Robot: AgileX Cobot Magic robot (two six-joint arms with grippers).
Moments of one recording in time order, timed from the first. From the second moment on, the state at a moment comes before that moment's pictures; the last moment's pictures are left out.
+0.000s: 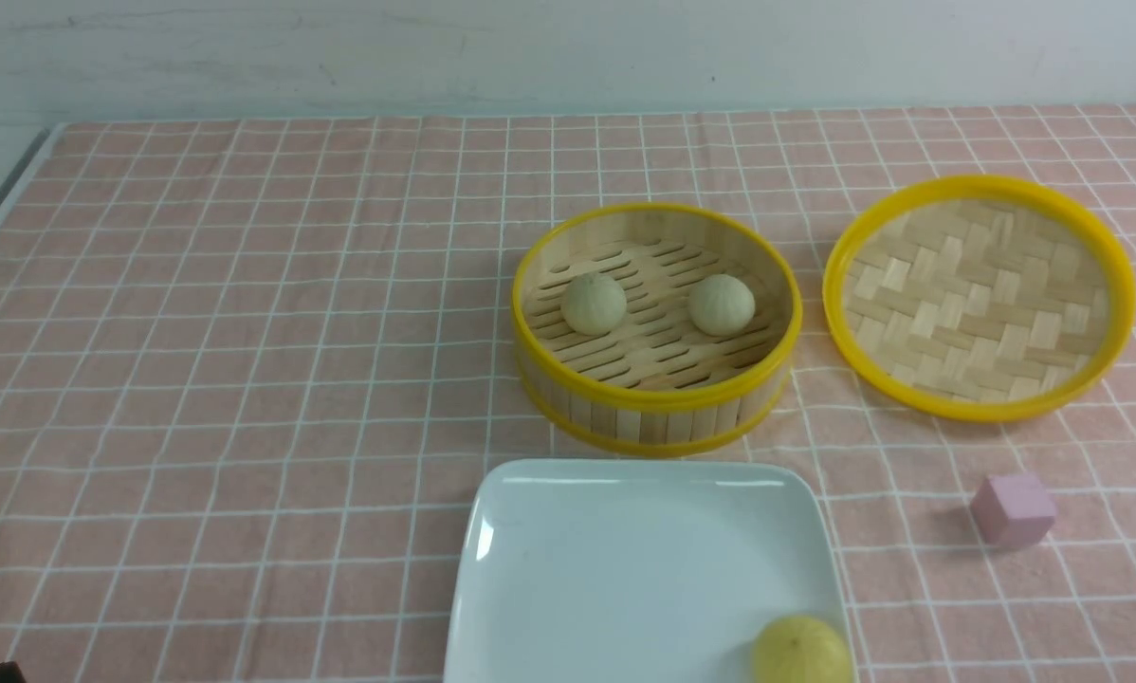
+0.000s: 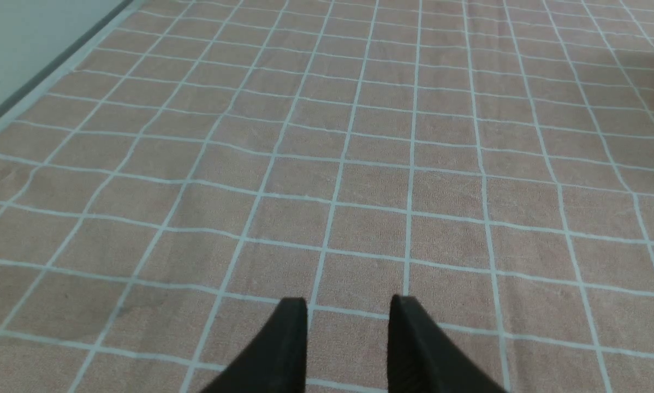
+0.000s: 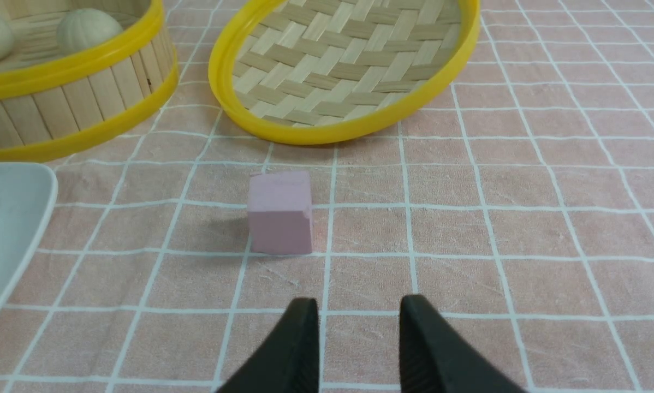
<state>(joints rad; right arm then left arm) 0.03 -0.01 0.01 0.06 0.39 0.00 0.00 -0.01 0.03 0.18 0.37 -0.25</state>
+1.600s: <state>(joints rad) 0.03 0.86 -0.58 0.25 0.89 0.00 0.00 0.85 -0.74 -0.43 0.98 -0.02</state>
